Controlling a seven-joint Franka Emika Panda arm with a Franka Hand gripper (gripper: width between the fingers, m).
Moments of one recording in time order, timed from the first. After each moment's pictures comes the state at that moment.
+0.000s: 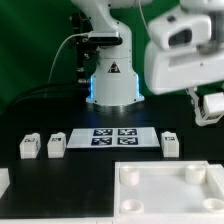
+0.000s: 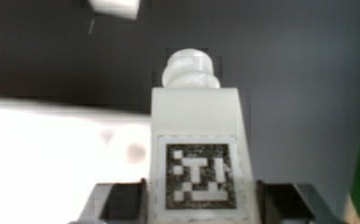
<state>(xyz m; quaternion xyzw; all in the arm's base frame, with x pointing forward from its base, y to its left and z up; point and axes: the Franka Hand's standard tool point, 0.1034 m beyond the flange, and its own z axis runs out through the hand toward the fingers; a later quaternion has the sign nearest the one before) 0.543 0.140 0.153 -0.99 -0.07 0.06 0.08</state>
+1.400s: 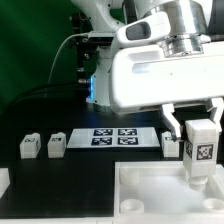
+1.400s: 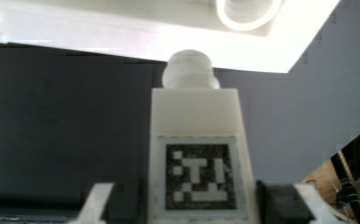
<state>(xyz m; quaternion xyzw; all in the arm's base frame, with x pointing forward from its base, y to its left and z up) 0.631 0.086 0.127 -0.95 -0.09 -0.29 0.04</state>
